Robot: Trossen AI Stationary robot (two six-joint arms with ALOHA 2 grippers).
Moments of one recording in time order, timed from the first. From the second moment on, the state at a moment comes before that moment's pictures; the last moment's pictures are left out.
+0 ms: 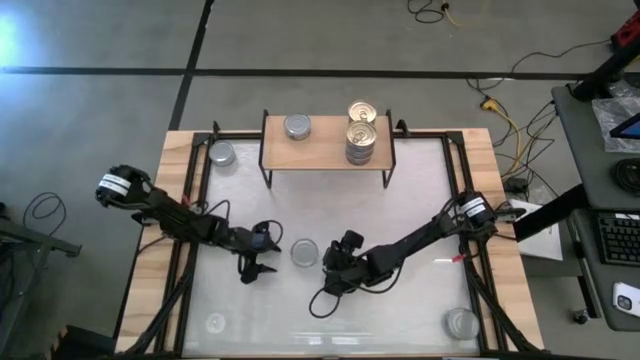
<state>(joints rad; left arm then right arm) -0.28 1.45 0.20 0.60 -0.02 -0.28 0.38 2.06 1.30 -0.32 0.55 0.61</state>
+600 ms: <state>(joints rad) -0.24 1.46 0.20 0.73 -0.13 0.01 0.36 2.06 1.30 -0.32 0.56 0.57</state>
